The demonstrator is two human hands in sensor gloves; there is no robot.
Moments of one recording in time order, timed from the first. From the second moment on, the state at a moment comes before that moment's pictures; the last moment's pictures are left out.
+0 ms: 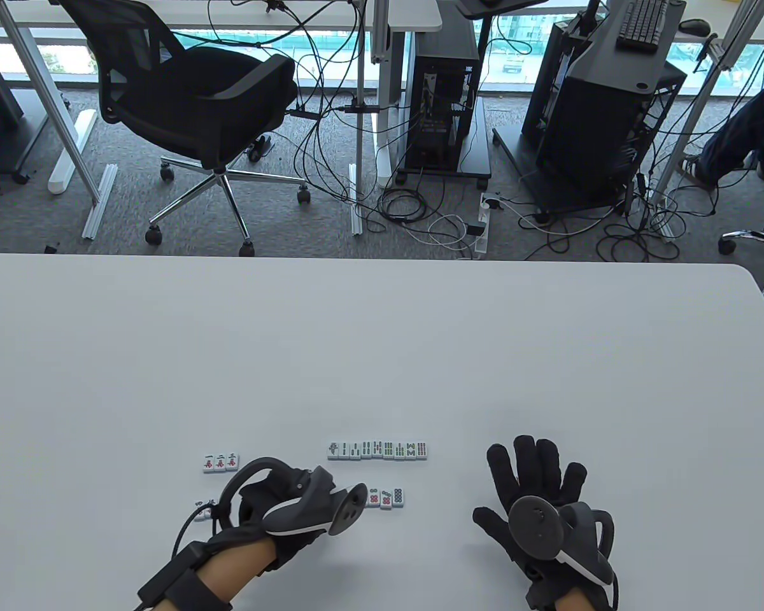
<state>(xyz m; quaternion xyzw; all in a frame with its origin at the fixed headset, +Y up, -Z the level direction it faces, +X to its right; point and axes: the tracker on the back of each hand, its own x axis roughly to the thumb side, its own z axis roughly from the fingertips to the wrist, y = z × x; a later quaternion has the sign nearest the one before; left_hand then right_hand) -0.118 -0.723 -0.249 -0.09 -0.20 -0.18 0.96 0.206 -0.733 -0.237 0.12 -0.01 0.99 0.08</state>
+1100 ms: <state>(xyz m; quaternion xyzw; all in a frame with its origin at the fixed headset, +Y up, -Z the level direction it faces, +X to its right) -0.027 -0.713 -0.293 -0.02 -0.24 -0.06 0.97 0.209 -0.730 -0.238 0.11 -0.01 0.99 0.10</state>
